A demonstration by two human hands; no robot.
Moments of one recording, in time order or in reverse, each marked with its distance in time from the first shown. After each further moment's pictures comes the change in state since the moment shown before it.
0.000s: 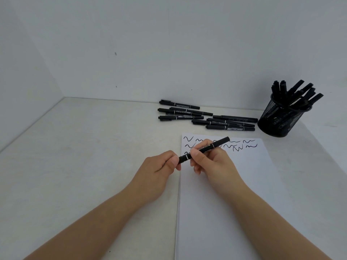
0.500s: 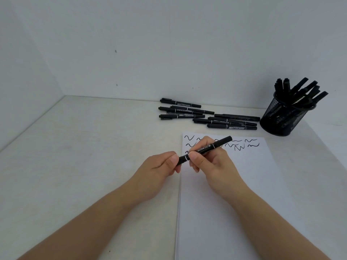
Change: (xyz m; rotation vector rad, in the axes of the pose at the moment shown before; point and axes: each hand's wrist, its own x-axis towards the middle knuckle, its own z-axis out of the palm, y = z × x) left_hand 0.004 -0.002 -0.003 -0.111 -0.107 -0.035; right_hand -0.005 -0.006 0.001 -0.048 -0.092 -0.134
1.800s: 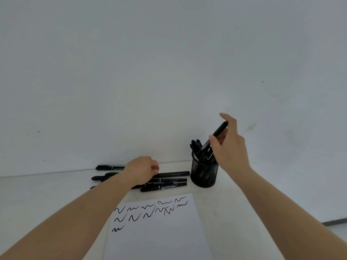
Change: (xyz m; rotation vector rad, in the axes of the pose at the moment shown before) left_hand 0.232 0.047 0.048 0.937 -0.155 0.038; right_hand 0.064 -0.097 -0.215 -0.824 0.710 -0.184
